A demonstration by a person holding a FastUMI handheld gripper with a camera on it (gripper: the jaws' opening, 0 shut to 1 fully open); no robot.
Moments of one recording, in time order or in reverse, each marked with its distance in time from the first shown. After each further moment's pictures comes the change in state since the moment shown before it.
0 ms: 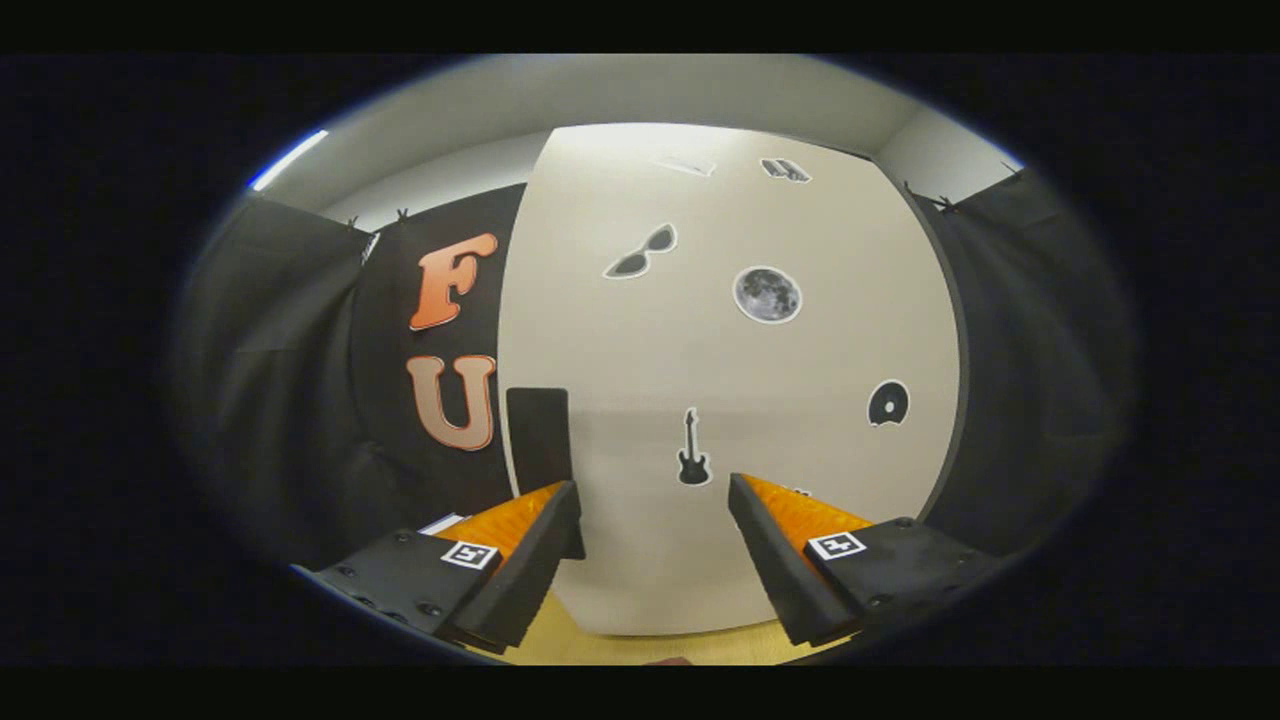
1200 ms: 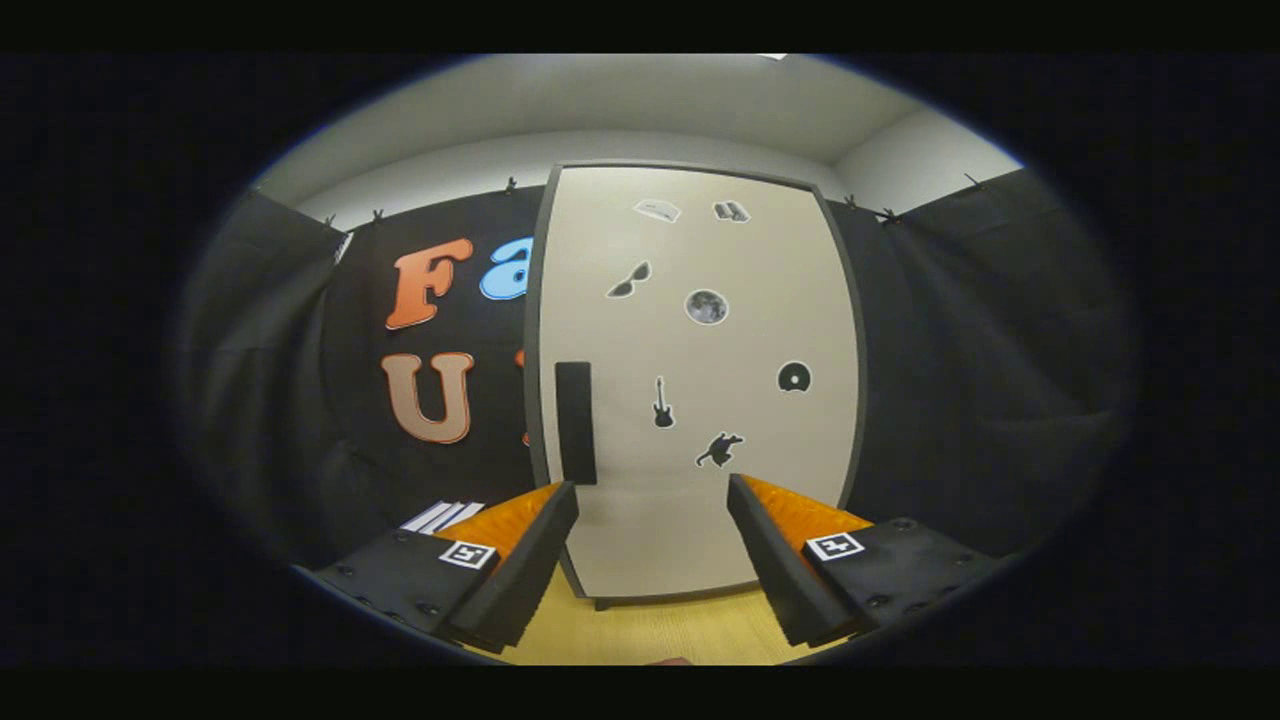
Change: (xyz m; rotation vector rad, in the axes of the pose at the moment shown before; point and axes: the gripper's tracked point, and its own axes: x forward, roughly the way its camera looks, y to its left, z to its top) arm -0.127 0.010 -0.018 0.003 -0.028 -0.171
